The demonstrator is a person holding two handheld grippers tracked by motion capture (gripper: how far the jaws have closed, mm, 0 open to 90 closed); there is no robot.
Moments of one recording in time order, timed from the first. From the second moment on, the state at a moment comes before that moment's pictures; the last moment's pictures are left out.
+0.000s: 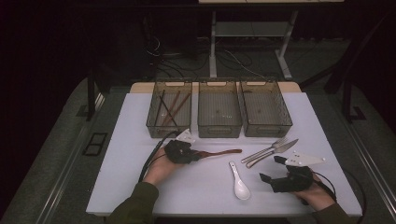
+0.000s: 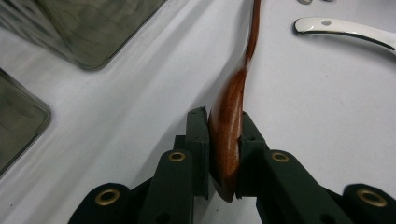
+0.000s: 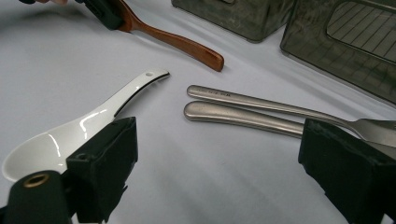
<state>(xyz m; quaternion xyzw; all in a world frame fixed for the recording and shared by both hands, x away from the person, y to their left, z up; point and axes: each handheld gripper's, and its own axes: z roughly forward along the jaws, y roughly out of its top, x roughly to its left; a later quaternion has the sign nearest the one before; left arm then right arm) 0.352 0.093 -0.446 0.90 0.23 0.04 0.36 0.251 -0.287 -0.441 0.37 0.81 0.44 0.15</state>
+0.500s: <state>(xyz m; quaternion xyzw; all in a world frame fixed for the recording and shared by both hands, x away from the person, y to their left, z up) 0.348 0.101 -0.429 0.88 0.24 0.05 0.40 0.251 -0.287 -0.441 0.37 0.81 0.44 0.15</state>
